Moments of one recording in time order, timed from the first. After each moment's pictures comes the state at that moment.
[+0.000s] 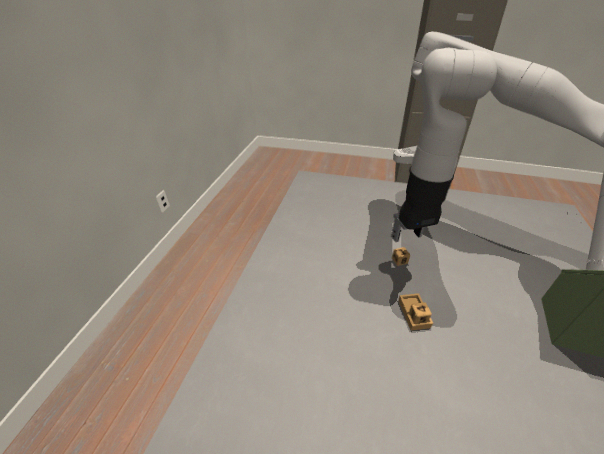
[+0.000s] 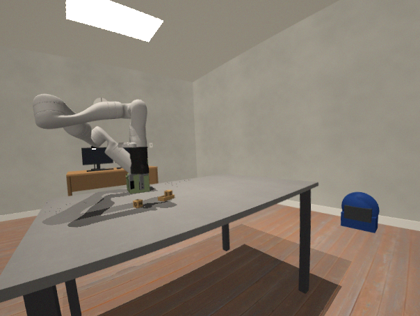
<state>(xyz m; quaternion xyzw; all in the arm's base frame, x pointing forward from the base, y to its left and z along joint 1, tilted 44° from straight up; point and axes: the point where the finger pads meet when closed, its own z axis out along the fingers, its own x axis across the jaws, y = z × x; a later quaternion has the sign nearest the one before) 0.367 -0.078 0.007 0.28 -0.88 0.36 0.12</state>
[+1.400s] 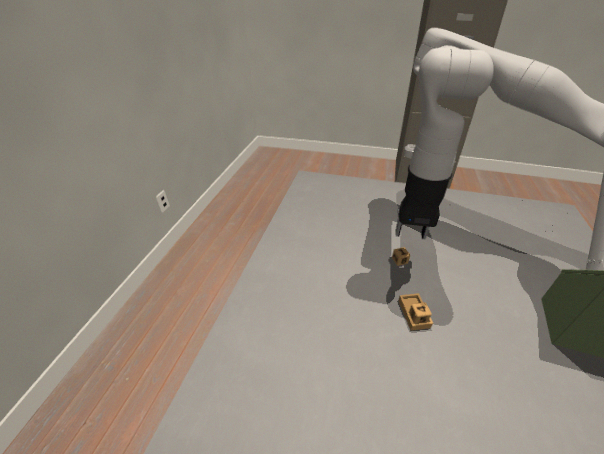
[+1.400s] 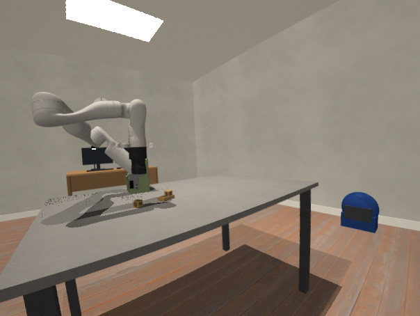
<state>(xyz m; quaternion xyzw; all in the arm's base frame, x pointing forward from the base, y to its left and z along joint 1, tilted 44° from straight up) 0.359 -0.084 0.014 0.07 -0.92 0.38 0.04</state>
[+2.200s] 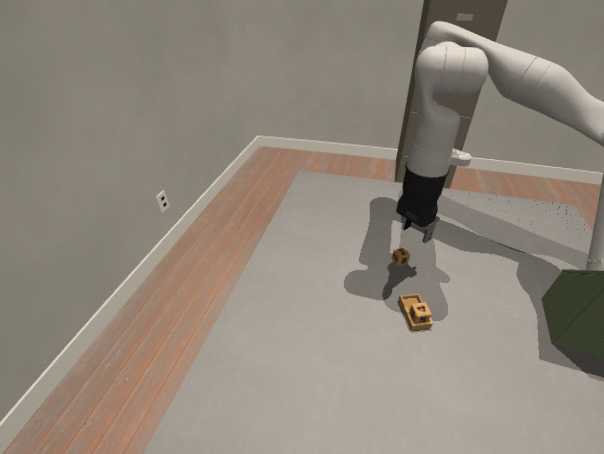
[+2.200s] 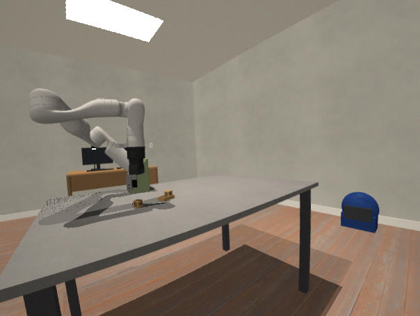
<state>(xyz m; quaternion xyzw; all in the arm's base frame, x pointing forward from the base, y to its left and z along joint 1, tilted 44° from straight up) 0.347 -0.087 0.019 -0.26 -0.89 0.37 -0.10</state>
